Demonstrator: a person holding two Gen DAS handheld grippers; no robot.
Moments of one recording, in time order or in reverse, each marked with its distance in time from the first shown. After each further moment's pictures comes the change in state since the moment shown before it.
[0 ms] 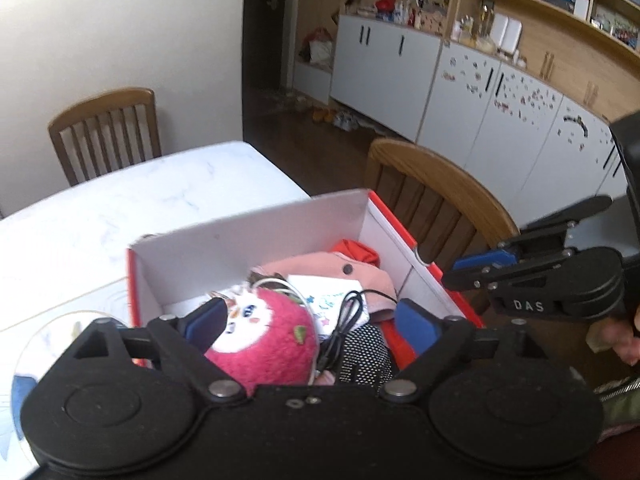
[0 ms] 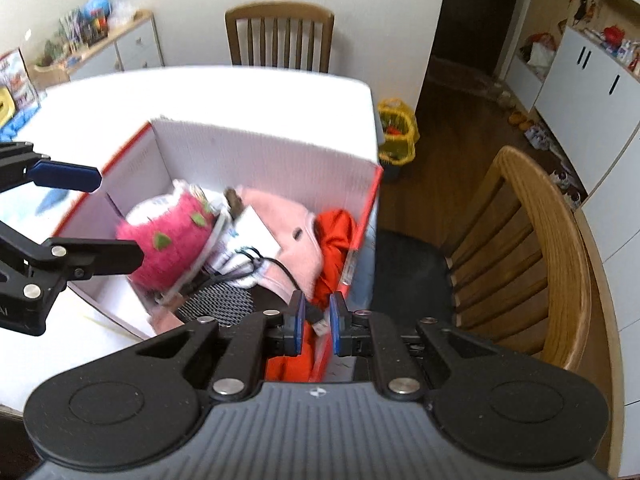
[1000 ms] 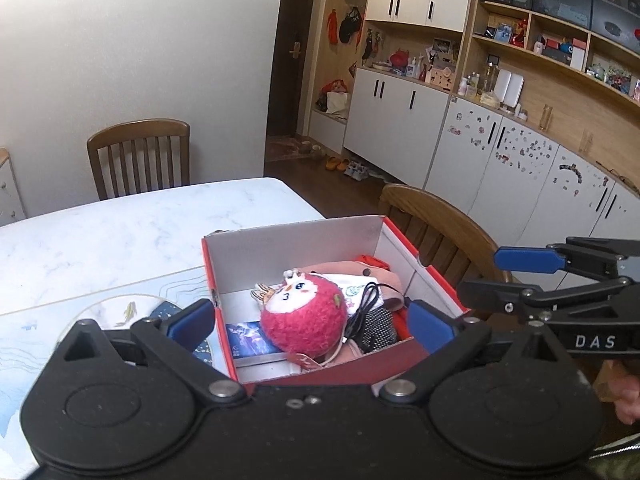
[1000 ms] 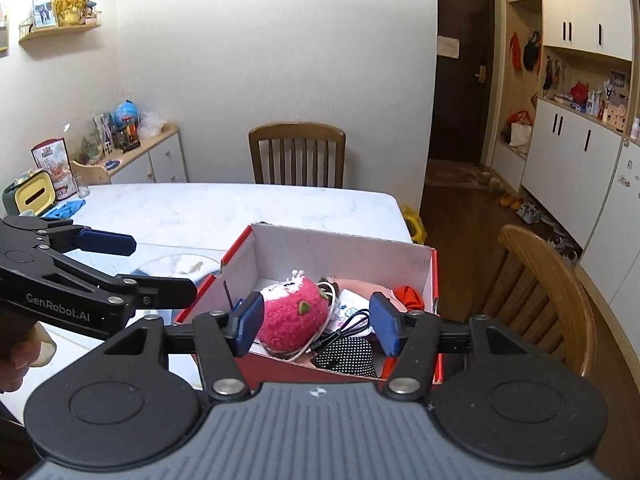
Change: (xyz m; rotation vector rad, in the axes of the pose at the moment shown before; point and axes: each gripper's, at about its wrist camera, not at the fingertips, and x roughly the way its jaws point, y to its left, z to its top) left arm -0.093 0.034 -0.053 -0.064 -0.155 0.005; right arm -0.107 0.104 -0.049 0.072 -0.371 0.000
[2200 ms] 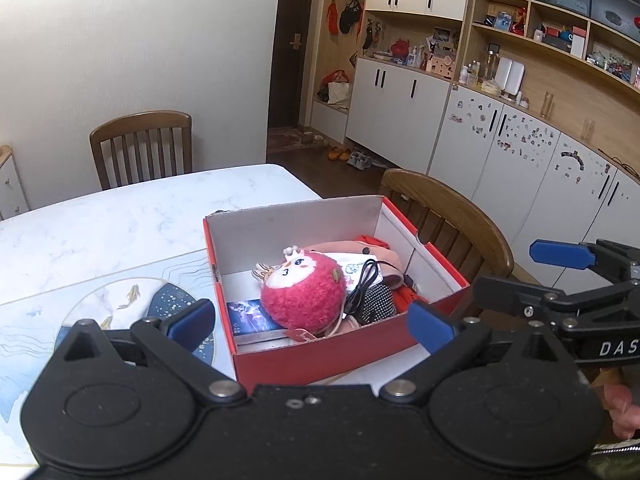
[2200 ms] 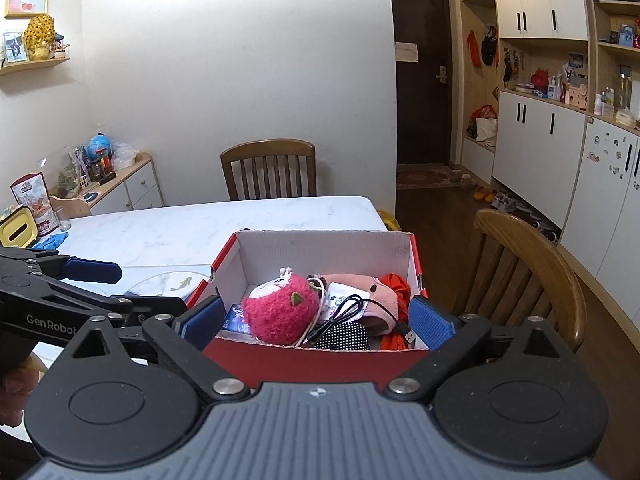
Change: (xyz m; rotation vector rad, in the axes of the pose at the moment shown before) left arm -0.008 -0.007 -0.017 0.015 0.029 0.020; right arm -0.019 0.008 -0.026 0.106 -0.058 -0.078
